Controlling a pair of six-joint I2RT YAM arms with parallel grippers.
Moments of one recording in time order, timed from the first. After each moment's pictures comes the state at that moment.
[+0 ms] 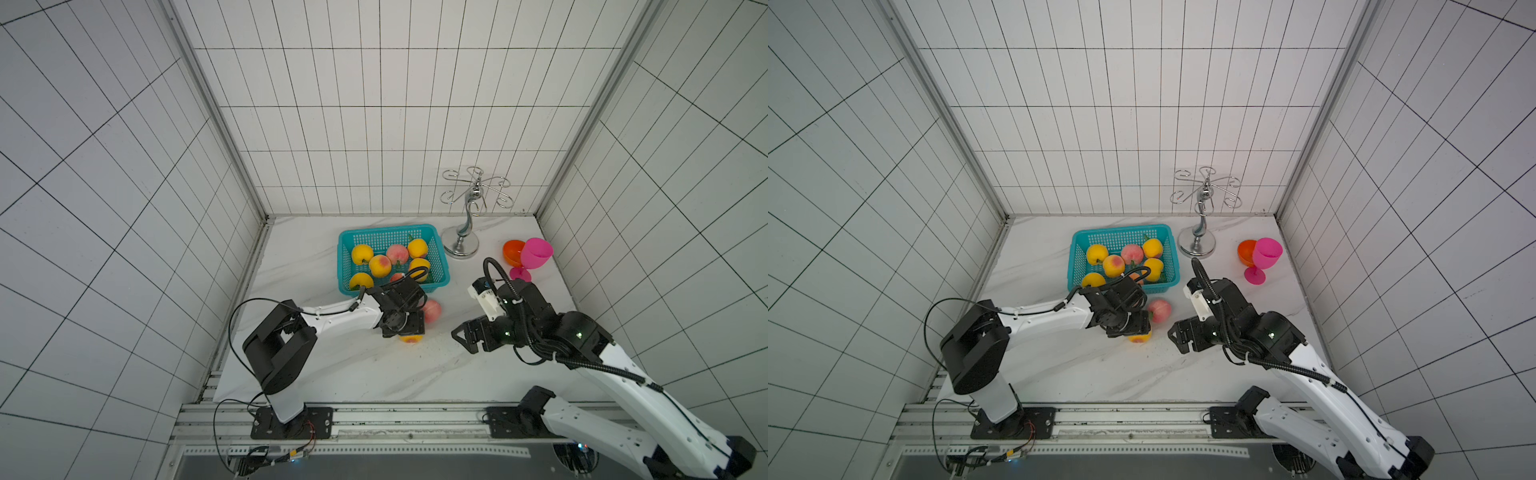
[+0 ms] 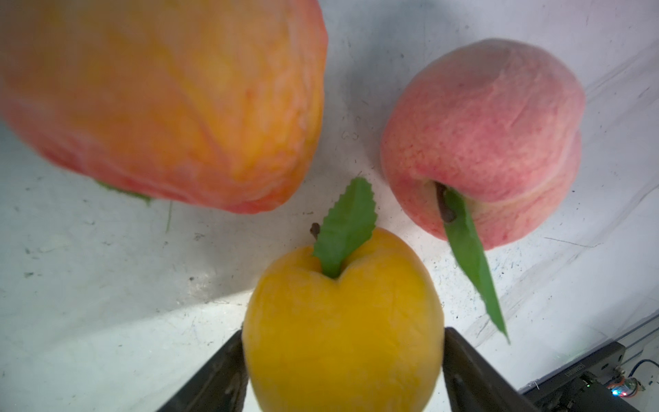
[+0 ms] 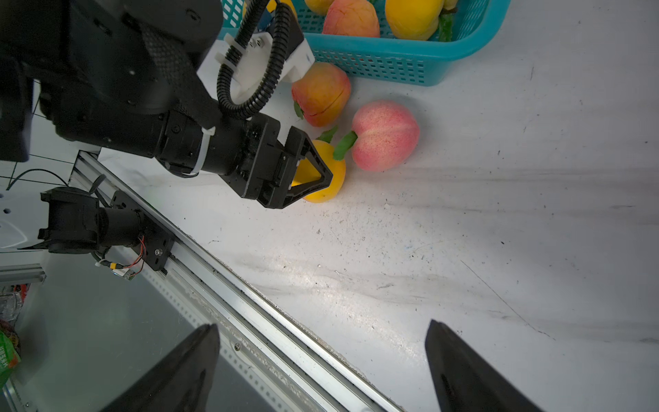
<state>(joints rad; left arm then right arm) -0.89 1.72 1.12 -0.57 0.11 -0.89 0.70 0.85 1.00 -1.02 -0.17 0.37</state>
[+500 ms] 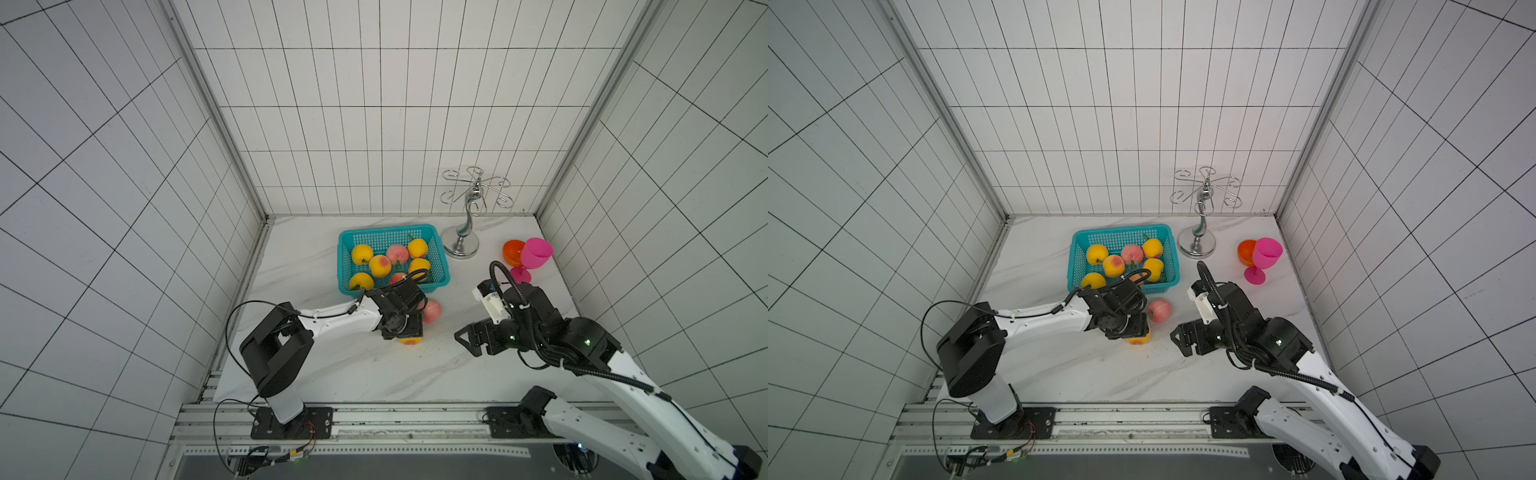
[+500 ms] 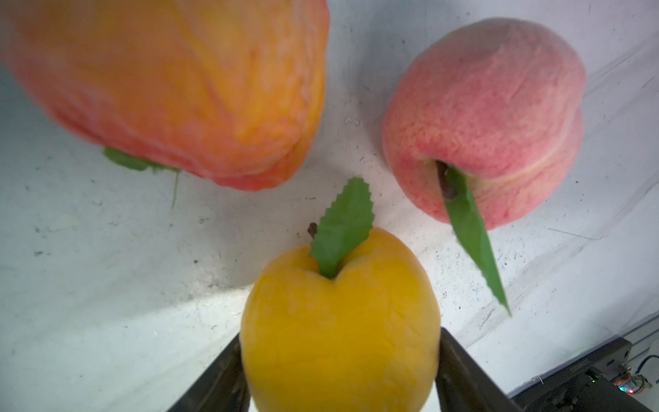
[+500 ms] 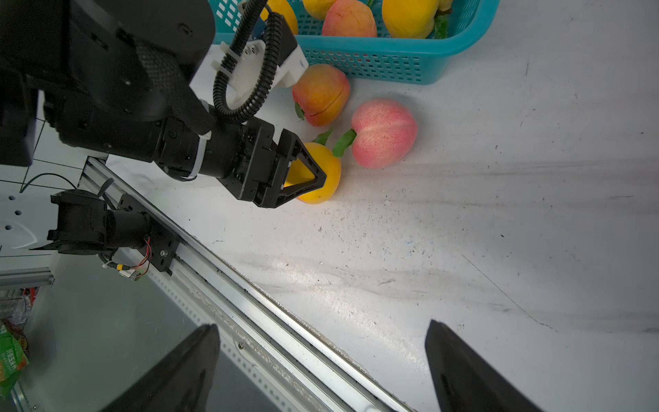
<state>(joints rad) -0.91 1.68 1.11 -0.60 0.09 -0.90 0.70 0.81 0.98 -1.03 -0.17 0.39</state>
